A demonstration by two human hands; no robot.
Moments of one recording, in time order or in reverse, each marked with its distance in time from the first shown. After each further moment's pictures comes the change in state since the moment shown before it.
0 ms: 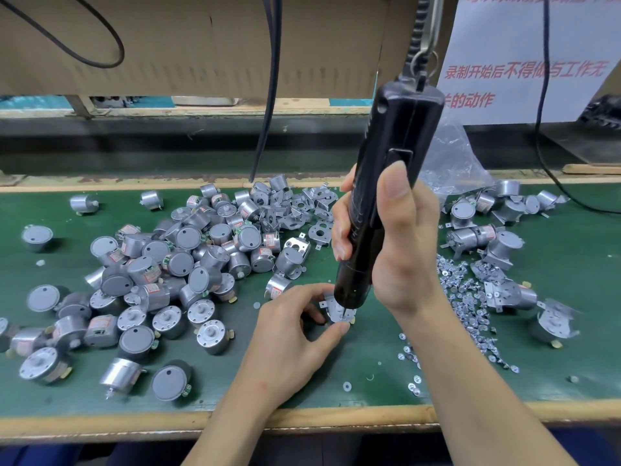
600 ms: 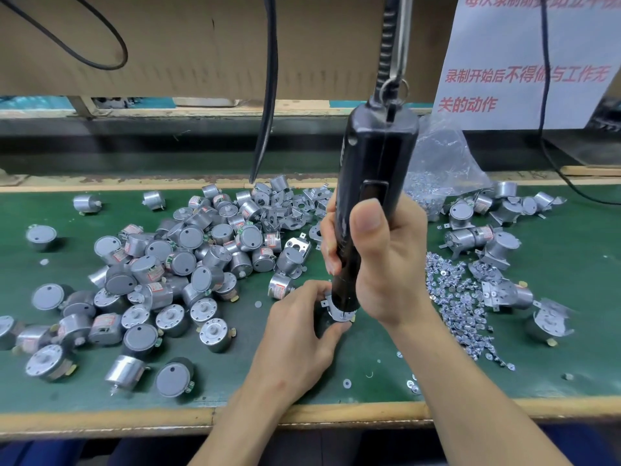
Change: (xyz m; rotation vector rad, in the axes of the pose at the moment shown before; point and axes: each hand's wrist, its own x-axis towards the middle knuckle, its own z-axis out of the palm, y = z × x) left_hand 0.001 0.002 0.010 0.043 -0.028 -0.006; right_hand -0.010 0.006 0.006 -0.048 -0.027 -0.043
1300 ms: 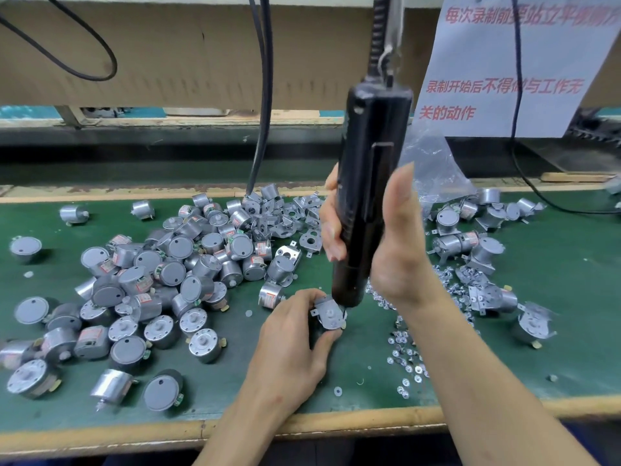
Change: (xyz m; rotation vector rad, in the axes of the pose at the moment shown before) left_hand -0.004 -0.004 0.006 0.048 -0.010 -0.057; right_hand 0.021 -0.013 -0.016 0.111 -0.138 0.105
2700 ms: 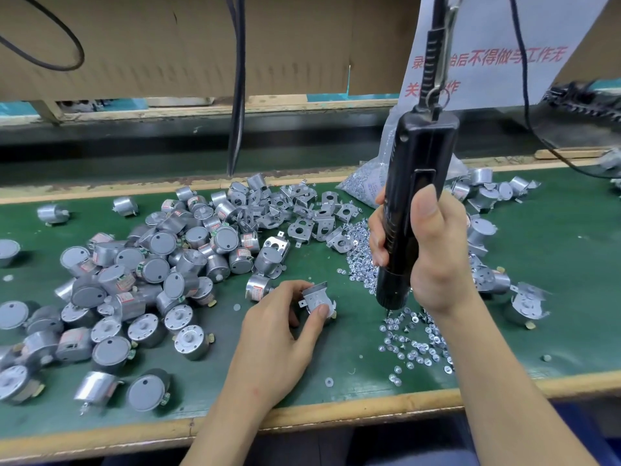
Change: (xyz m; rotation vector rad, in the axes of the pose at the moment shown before) left_hand 0.001 0.003 -0.006 -0.002 0.062 0.043; right_hand -0.033 0.005 -0.052 -0.210 0.205 -0.035
